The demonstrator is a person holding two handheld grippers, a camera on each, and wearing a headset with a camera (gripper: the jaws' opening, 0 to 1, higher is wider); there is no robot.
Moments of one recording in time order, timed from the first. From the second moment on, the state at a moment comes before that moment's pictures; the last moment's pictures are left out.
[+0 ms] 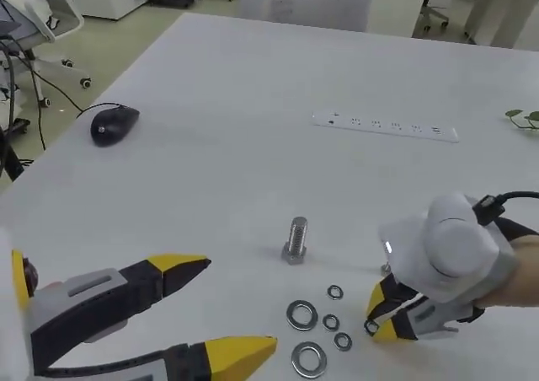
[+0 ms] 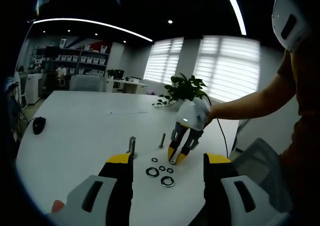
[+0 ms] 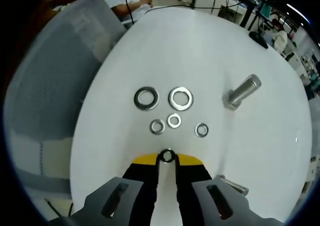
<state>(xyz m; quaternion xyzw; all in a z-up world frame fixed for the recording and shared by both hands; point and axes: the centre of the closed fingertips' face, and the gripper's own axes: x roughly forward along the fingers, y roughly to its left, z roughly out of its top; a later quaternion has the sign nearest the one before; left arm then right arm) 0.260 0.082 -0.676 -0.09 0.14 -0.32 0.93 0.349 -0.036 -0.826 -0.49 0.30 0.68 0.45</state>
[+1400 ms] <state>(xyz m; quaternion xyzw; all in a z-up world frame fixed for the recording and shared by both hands) 0.261 0.072 -0.676 -0.08 0.15 -0.34 0.92 0.424 -0.047 -0.744 -0.48 0.32 0.61 0.54</state>
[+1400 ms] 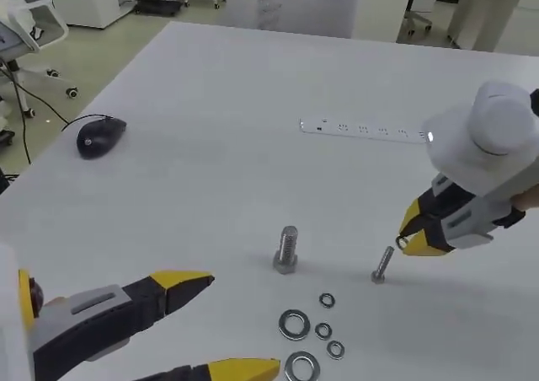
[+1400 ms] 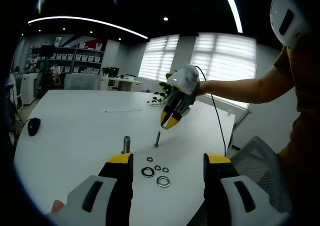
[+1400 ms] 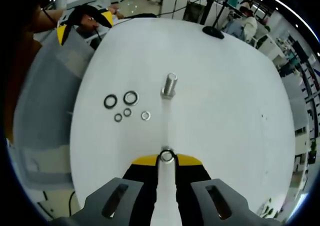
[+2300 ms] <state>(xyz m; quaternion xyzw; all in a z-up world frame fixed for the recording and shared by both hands) 0.264 0.074 -0.679 -0.09 0.15 -0.33 0.93 0.430 -0.044 -0.776 -0.50 0.35 0.61 0.51</state>
